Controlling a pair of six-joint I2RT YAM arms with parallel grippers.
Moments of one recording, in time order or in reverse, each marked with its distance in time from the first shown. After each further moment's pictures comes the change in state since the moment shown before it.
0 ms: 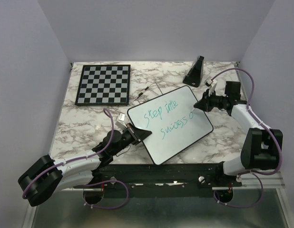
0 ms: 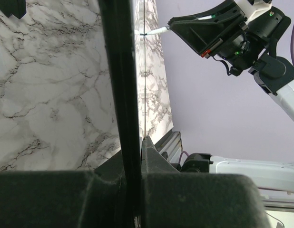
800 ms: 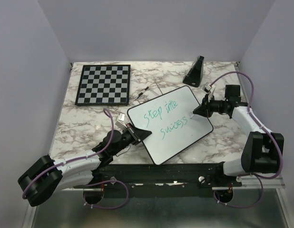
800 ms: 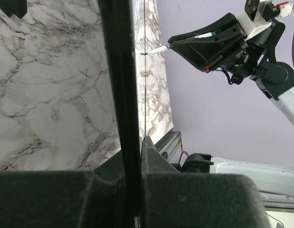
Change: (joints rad) left arm 0.000 -0.004 0.000 -0.006 0.000 -0.002; right arm -0.003 -0.043 -0.030 -0.148 -0.079 -0.162
